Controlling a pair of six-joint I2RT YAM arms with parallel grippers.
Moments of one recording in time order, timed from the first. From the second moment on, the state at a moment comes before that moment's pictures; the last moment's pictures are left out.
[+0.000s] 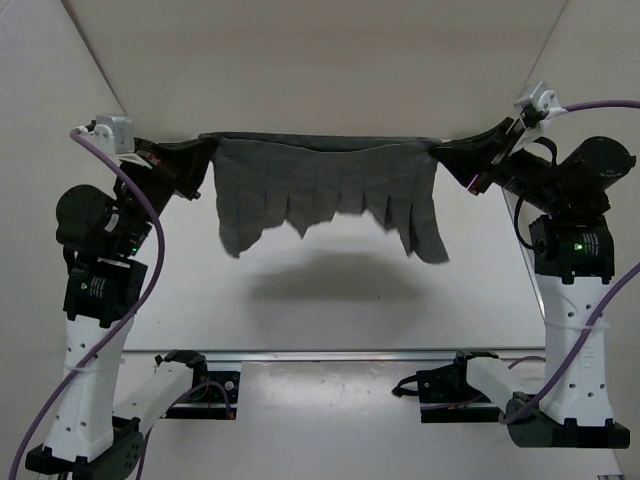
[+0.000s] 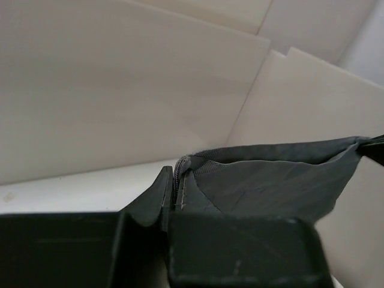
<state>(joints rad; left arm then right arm) -0.21 0.89 1.40 -0.24 0.25 -0.39 -0.02 1.05 1.56 -0.33 -0.91 0.11</state>
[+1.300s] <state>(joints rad) -0.27 0.98 0.70 0.11 0.22 -0.46 0.14 1.24 0.93 -0.31 -0.73 0.01</state>
